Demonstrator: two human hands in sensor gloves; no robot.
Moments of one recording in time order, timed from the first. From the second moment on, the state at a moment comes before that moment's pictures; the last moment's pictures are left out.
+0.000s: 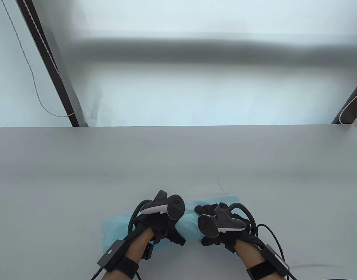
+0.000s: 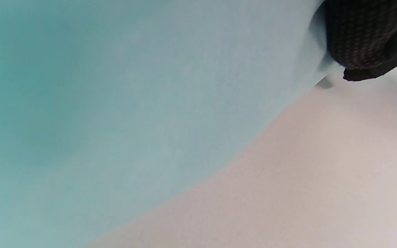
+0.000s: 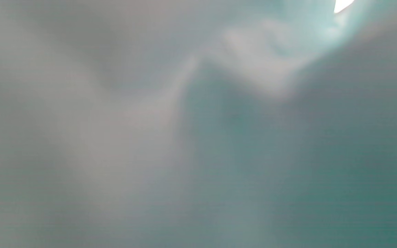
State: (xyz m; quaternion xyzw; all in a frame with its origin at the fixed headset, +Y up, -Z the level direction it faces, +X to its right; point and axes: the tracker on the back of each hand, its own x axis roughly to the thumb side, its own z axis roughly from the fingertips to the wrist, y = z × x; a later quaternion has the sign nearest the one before) left_hand -0.078 -0.751 -0.356 -0.34 -0.28 0.04 0.90; right_hand 0.104 -0.745 -0.327 -0.31 -0.12 -0.94 0.09
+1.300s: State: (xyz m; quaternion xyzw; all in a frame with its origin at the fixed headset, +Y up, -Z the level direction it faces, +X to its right) left_hand -0.066 -0.748 -0.337 -0.26 -0.31 -0.05 0.91; right_hand 0.110 -0.745 -0.335 -0.29 -0.18 -0.94 0.04
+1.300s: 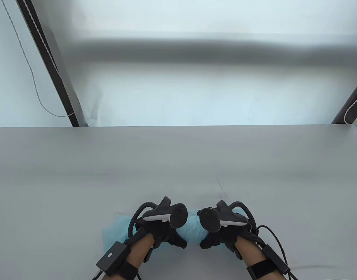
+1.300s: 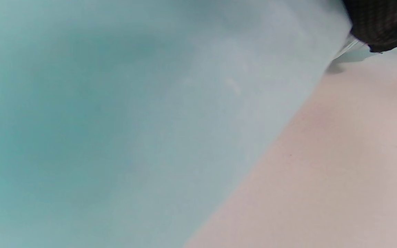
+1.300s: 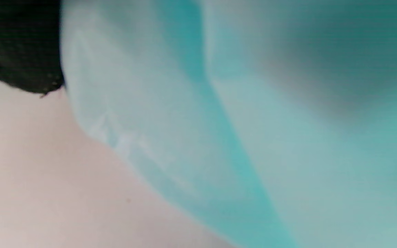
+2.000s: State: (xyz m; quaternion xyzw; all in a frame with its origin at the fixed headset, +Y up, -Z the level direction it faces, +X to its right) left_hand -0.070 -0.753 -0.354 -0.29 -0.32 0.03 0.90; right_hand 0.109 -0.745 -0.330 -0.32 -0.14 -0.93 0.08
